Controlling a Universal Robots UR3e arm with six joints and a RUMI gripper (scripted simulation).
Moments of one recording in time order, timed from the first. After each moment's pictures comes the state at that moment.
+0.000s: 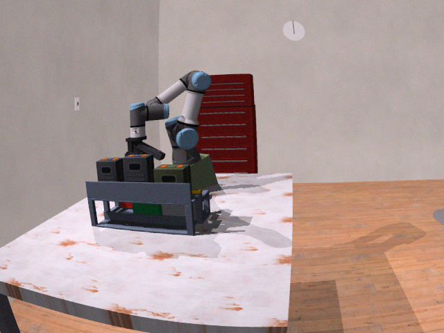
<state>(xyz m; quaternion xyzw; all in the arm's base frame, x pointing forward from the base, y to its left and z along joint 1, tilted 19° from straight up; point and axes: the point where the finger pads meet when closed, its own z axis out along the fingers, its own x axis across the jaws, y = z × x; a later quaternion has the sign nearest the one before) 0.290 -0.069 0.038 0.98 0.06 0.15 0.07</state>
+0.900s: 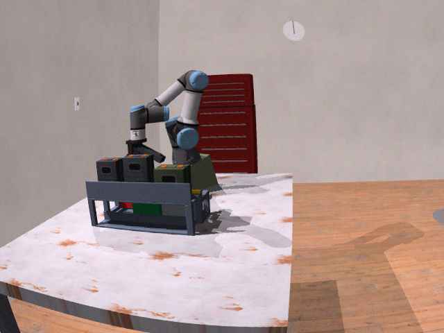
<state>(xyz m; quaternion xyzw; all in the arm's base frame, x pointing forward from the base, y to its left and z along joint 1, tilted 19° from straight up) 0.293 -0.070 0.028 0.98 0.06 0.15 0.07</state>
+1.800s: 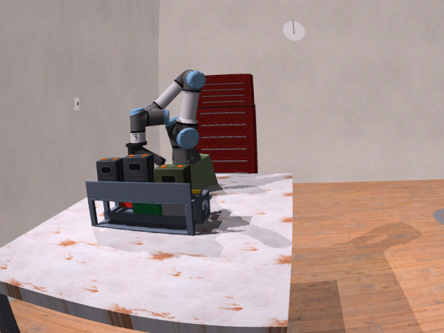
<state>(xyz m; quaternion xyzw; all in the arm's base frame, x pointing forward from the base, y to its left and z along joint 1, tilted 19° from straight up) 0.296 -0.072 0.017 0.98 0.06 0.15 0.07</state>
